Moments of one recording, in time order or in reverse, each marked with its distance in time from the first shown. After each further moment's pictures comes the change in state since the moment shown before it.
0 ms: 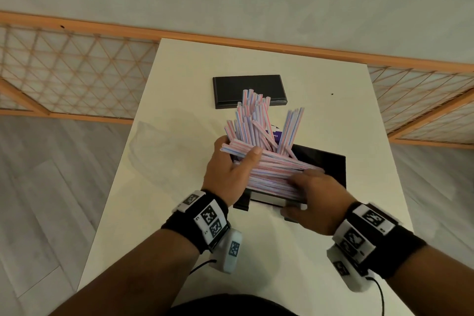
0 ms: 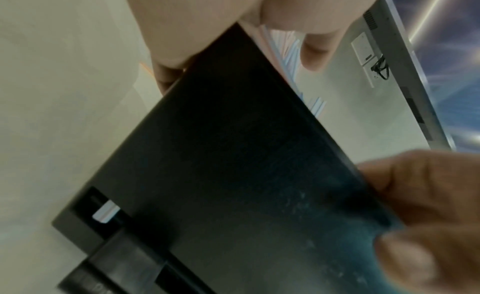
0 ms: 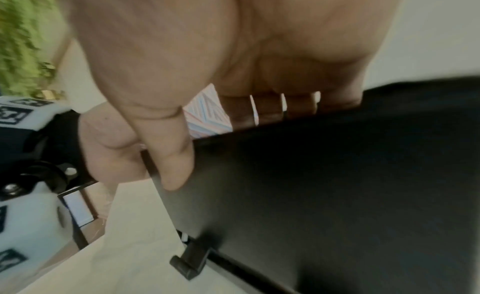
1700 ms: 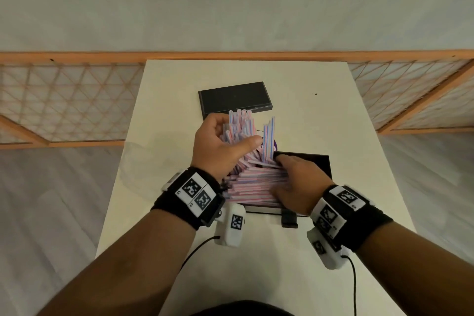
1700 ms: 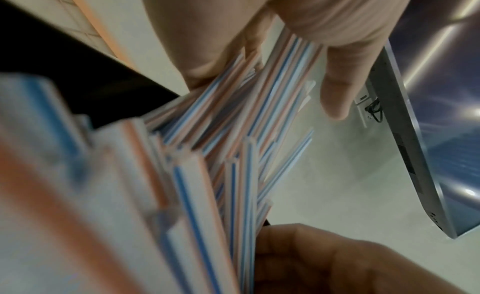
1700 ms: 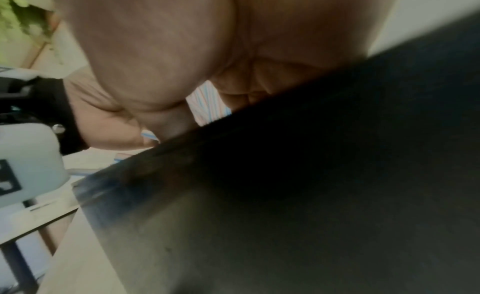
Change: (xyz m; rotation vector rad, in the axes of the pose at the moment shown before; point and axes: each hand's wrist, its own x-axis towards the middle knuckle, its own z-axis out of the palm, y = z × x) left_hand 0.031 0.050 0.005 -0.143 0.040 0.090; right_hand 0.022 0.004 -0.010 0.185 0.117 -0.005
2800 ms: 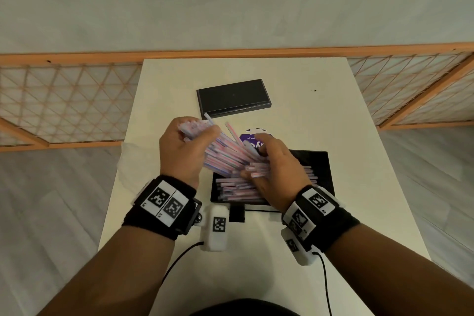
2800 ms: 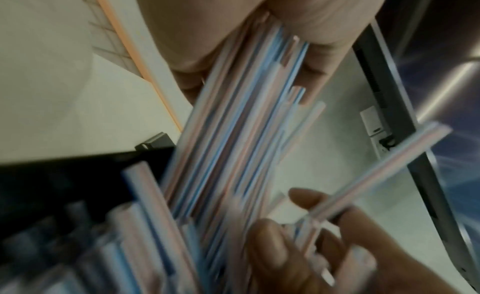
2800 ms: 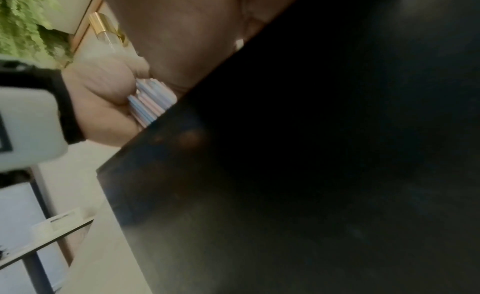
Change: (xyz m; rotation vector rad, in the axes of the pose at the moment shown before) left_hand 0.003 -0.001 -0.033 -0.308 0.148 0.033; right_hand 0.006 -0.031 0.024 0.340 0.370 -0.200
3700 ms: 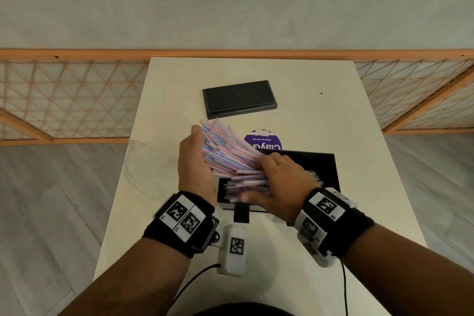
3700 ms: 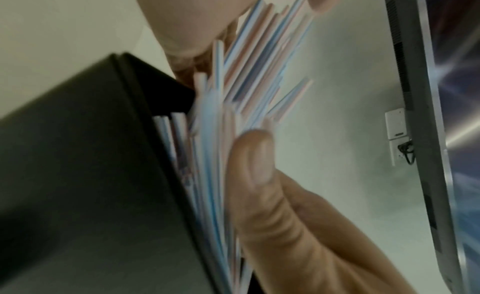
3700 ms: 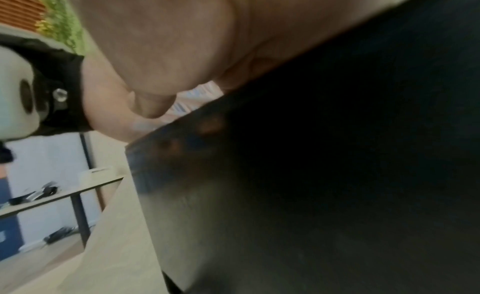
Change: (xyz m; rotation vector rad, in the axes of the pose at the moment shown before) left_hand -0.026 -0.005 0.010 -0.299 0.173 -0.345; right_hand 0.000 -0.008 -0.010 -0.444 -0.378 -0.005
